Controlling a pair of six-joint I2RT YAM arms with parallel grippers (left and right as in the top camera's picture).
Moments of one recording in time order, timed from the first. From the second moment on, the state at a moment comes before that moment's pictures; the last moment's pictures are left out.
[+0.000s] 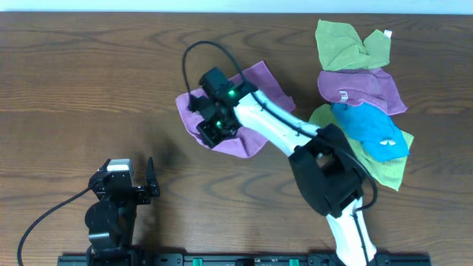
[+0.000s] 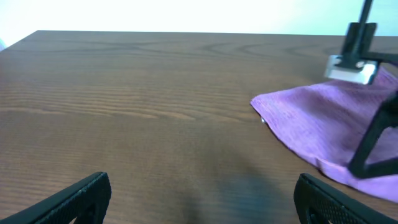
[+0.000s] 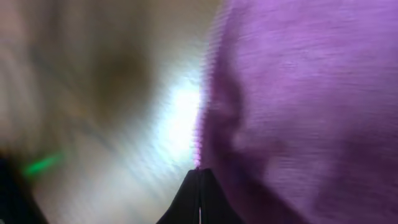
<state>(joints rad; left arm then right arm) 0.08 0.04 0.11 -0.37 0.05 0.01 0.72 2.22 1.71 -0.83 -0.45 0.01</state>
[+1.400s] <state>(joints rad) 0.08 0.04 0.11 -0.37 0.05 0.01 0.45 2.35 1.85 -0.63 -0.03 -0.02</state>
